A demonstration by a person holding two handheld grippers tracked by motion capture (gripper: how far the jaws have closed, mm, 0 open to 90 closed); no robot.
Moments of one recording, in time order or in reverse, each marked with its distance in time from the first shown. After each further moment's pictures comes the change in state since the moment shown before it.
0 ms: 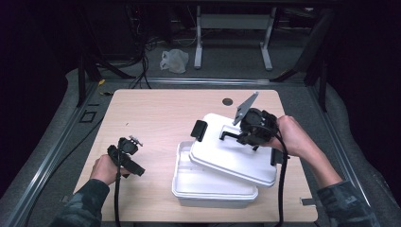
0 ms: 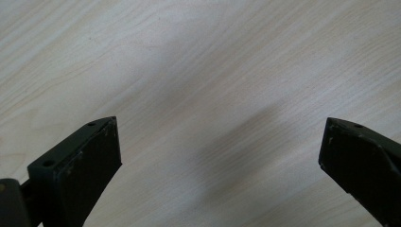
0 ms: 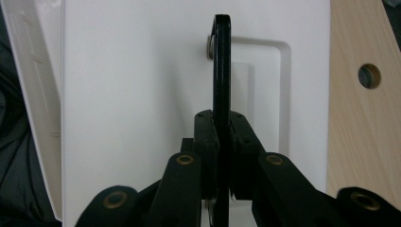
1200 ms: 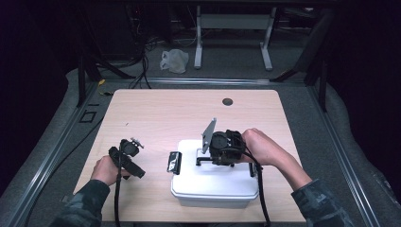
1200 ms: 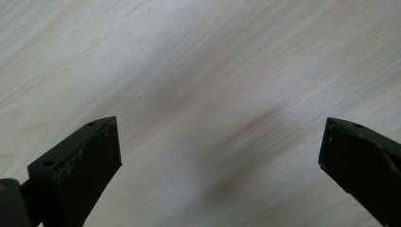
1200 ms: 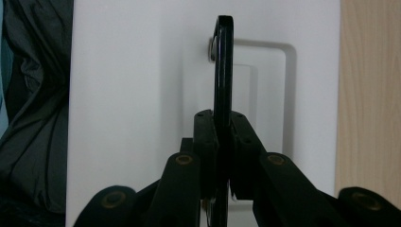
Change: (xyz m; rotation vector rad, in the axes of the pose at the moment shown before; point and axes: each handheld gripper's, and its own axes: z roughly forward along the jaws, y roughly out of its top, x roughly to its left) left arm -0.002 -0.001 0.006 0.024 -0.007 0.020; right arm 0.047 0.041 0.052 0.066 0.127 -0.268
